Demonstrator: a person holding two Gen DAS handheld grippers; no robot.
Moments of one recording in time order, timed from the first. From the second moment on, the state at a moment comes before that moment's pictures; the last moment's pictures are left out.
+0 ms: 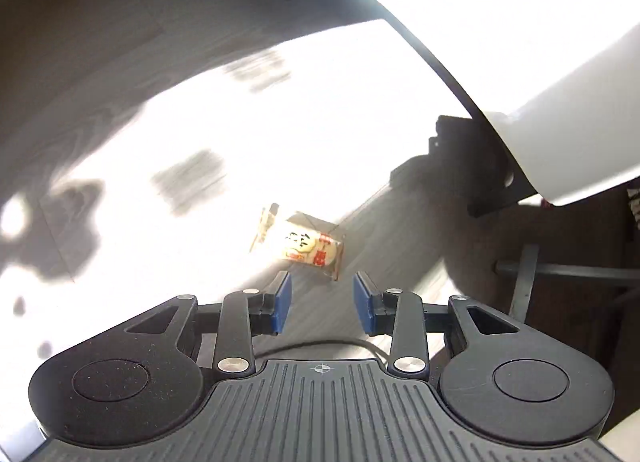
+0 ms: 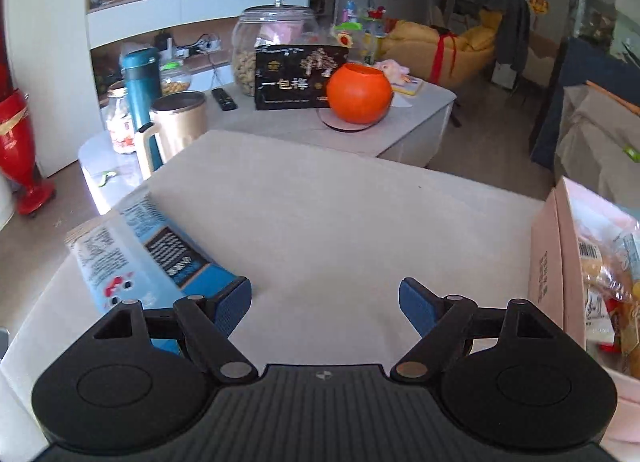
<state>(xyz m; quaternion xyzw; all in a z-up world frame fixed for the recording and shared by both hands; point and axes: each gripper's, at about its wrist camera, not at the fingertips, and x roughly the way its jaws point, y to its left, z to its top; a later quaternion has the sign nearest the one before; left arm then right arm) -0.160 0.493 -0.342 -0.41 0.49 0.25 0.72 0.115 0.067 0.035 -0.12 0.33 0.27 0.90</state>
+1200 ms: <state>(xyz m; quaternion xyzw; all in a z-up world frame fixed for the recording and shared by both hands) -0.168 0.465 -0.275 -0.43 0.46 0.23 0.74 0.136 0.036 0.016 -0.01 0.36 0.24 0.90</state>
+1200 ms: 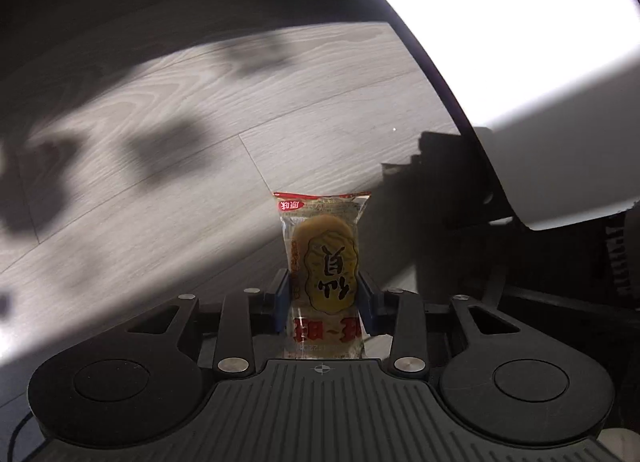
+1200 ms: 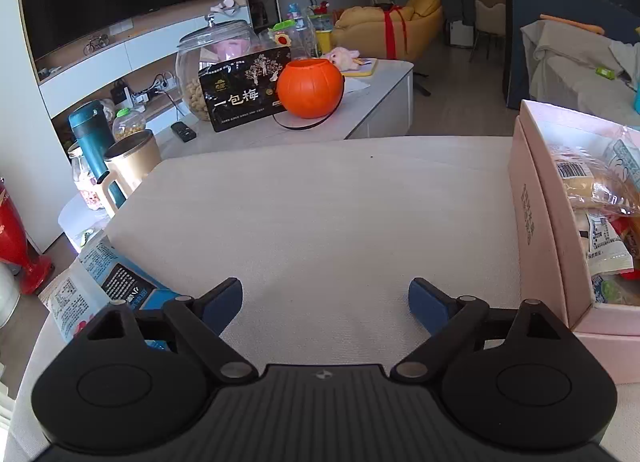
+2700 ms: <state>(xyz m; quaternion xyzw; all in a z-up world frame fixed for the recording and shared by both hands) -0.101 0.152 0.044 -0.11 0.43 0.04 0.90 0.097 0.152 0.038 -0.12 0.48 0.41 0.77</state>
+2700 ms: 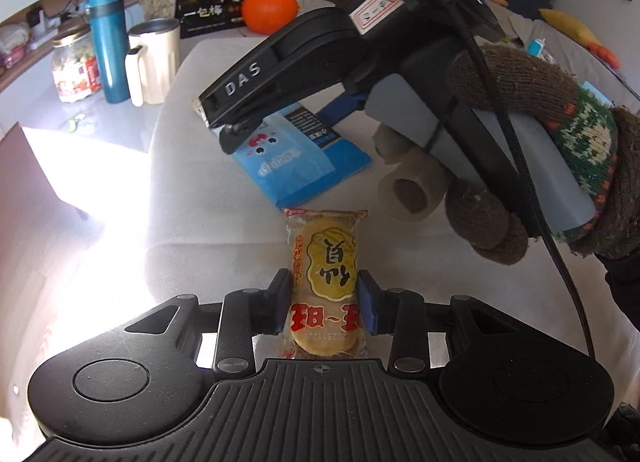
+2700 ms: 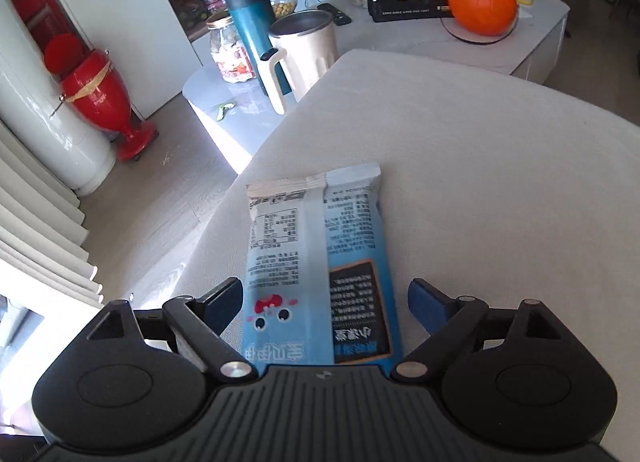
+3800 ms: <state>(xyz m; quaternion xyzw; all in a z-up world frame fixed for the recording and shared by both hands) 0.088 0.007 0.147 -0.17 0.26 -0.16 0.94 0.004 -0.172 0.083 -0.21 0.44 0.28 0.83</state>
